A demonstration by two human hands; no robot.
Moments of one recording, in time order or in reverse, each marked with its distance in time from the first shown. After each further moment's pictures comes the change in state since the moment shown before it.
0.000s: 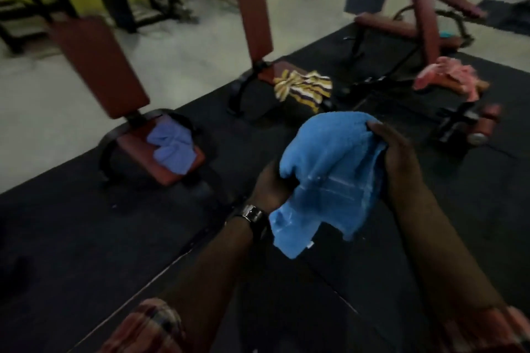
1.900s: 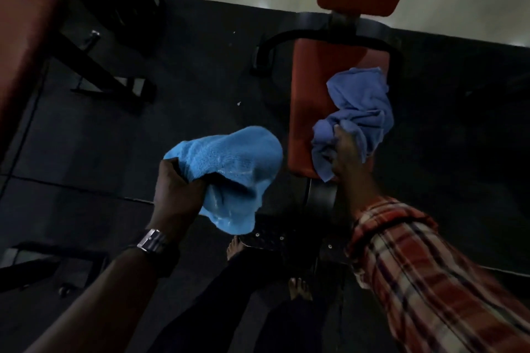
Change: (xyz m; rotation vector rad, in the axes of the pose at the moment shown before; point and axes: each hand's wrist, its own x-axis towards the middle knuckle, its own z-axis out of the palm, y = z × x) left_hand 0.129 -0.453 -0.394 -0.194 1.160 -1.117; right_hand 0.353 0.603 0.578 -0.751 -0.503 0.743
